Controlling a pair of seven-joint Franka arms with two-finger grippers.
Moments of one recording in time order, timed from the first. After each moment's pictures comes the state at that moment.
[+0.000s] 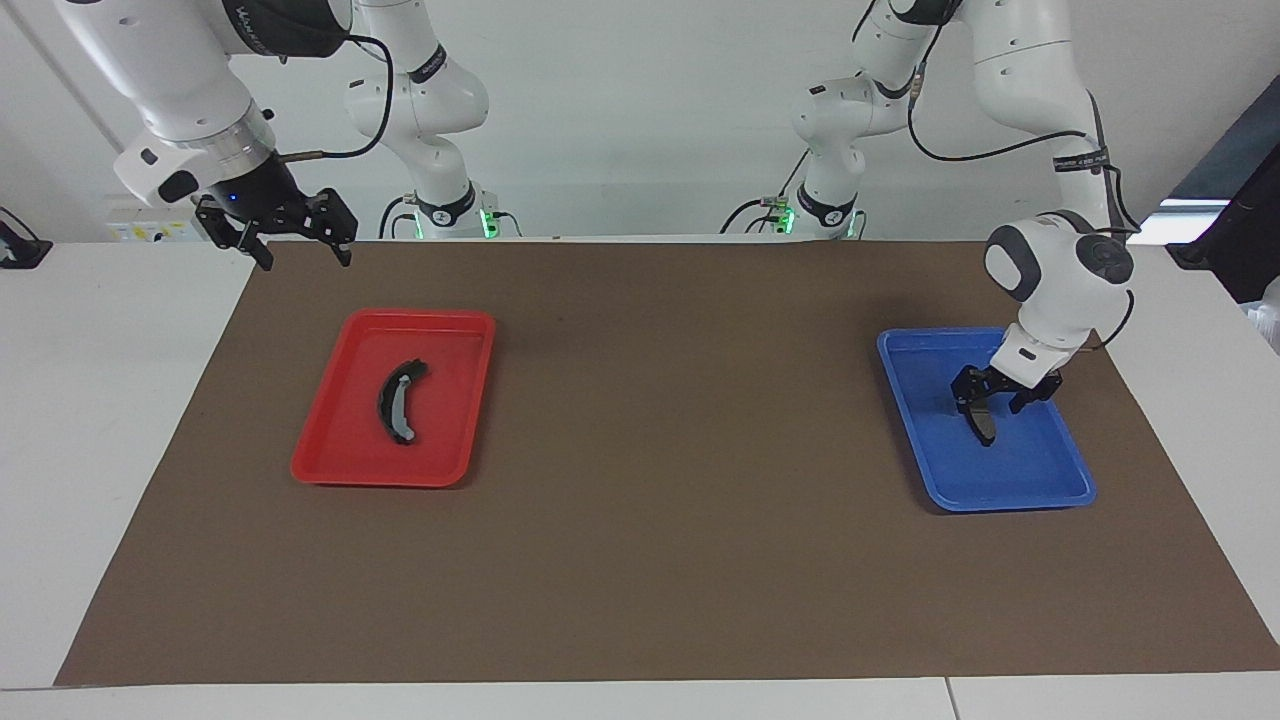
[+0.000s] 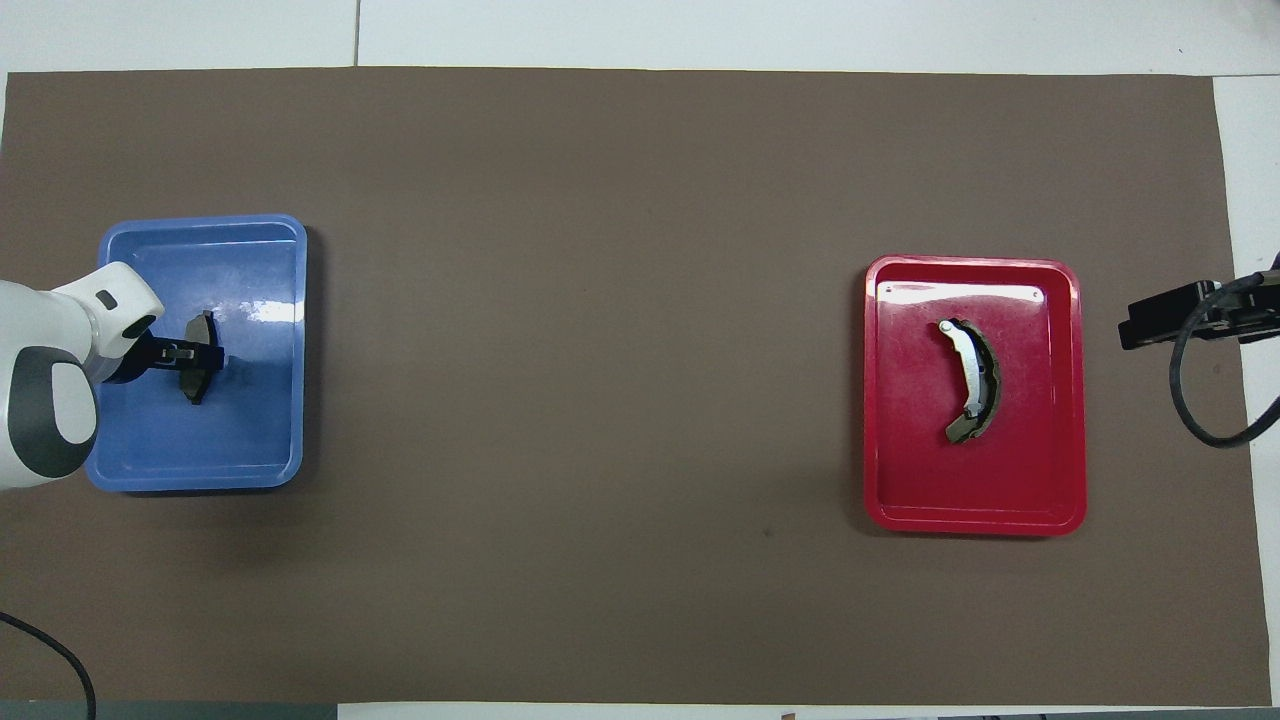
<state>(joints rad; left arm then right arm) 0.13 0.19 0.03 -2.20 0.02 2.44 0.30 0.12 -0.06 -0.15 -1.64 0.01 1.51 -0.05</state>
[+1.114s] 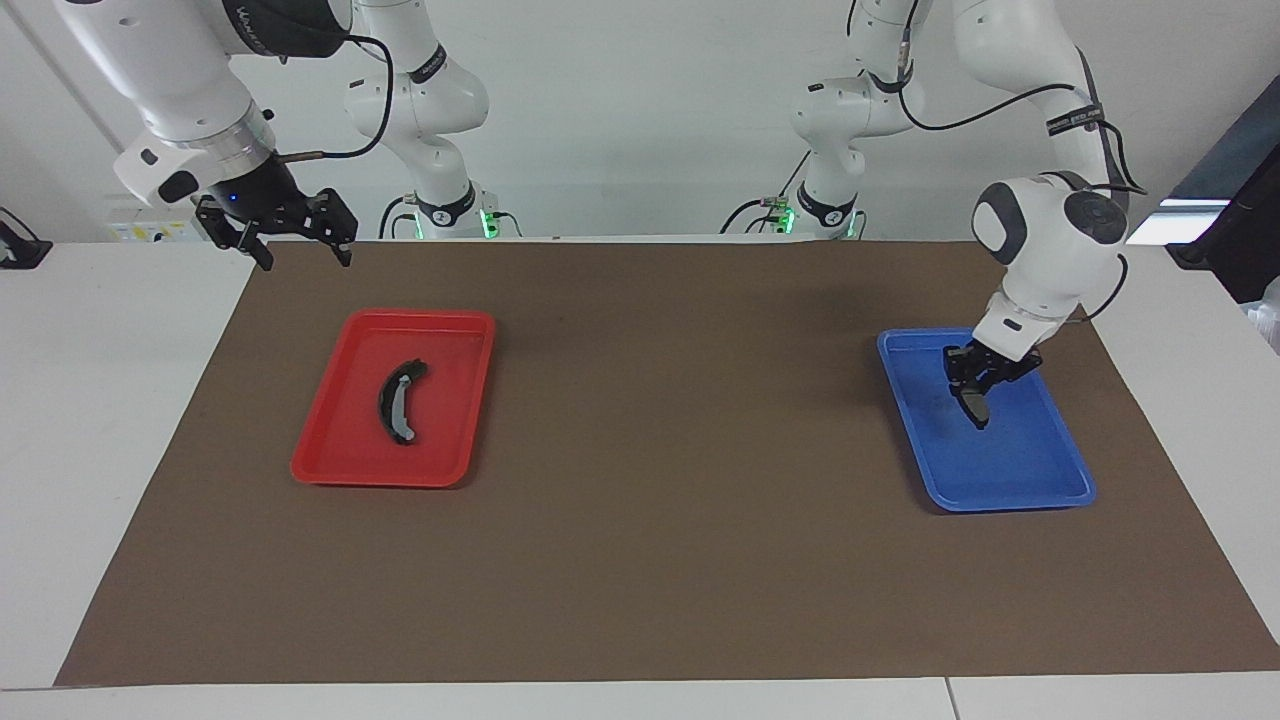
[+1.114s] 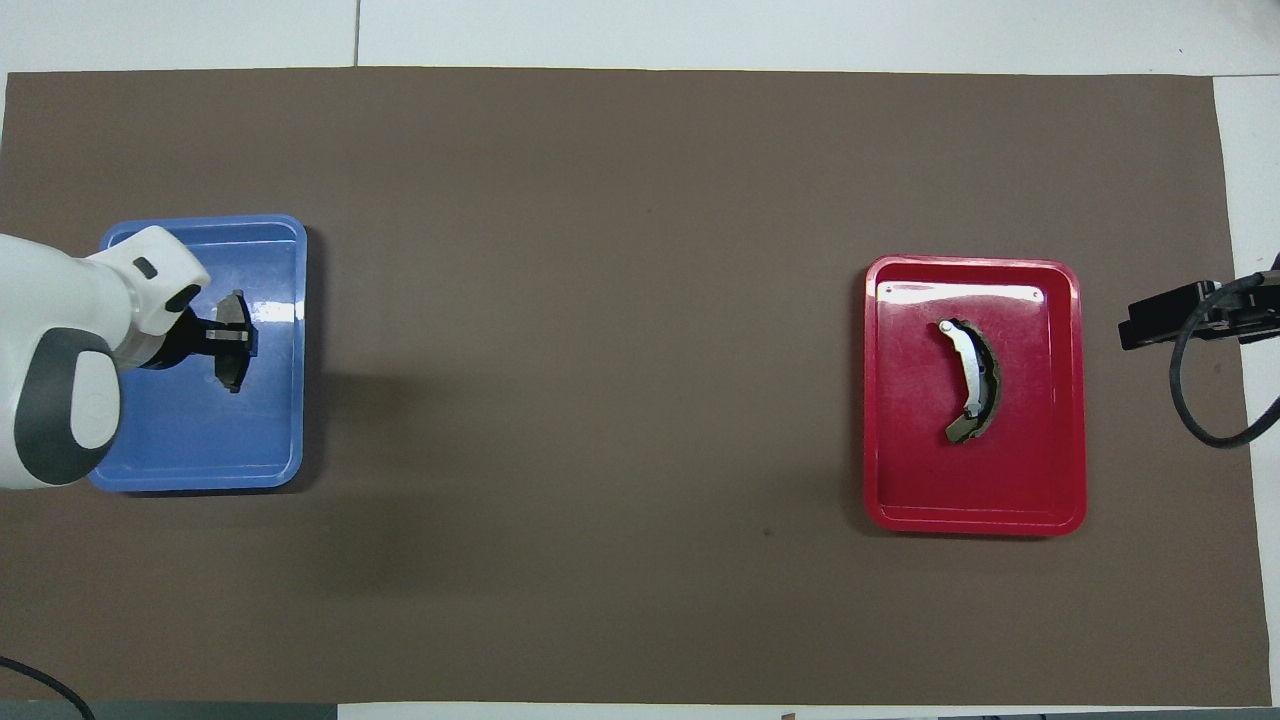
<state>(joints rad) -0.07 0.03 0.01 -2.14 0.02 2.20 0.02 0.12 -0.06 -0.15 -1.64 0.01 1.51 -0.05</state>
